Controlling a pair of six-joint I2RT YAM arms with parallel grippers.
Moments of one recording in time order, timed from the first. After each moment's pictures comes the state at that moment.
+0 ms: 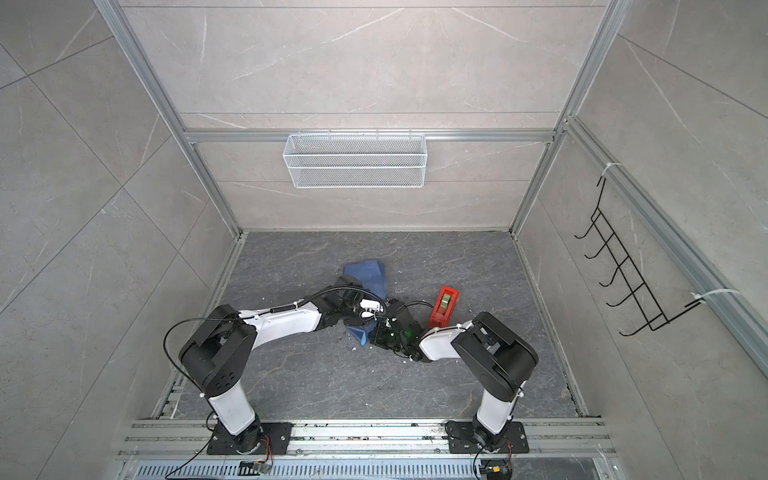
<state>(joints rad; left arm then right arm) -0.74 1.78 1.06 -0.11 0.00 1.02 0.76 1.72 0.67 0.34 -0.24 0.97</state>
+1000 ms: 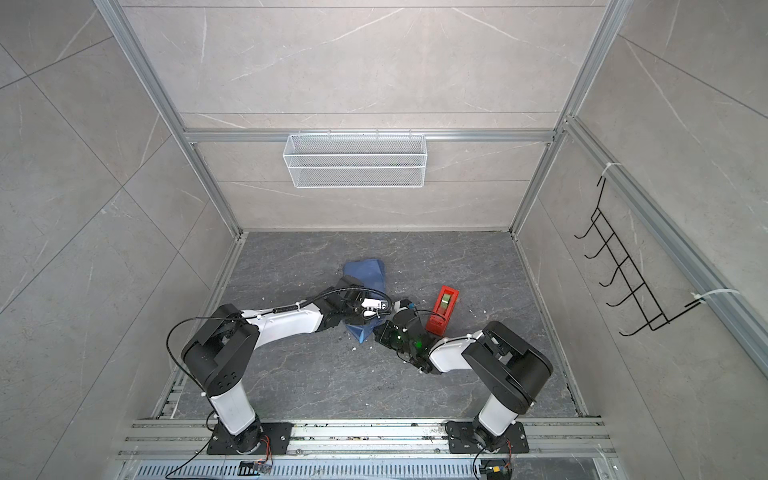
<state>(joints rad) -0.75 1.79 1.05 -0.08 -0.04 1.00 0.74 1.66 0.53 0.57 -0.12 1.10</state>
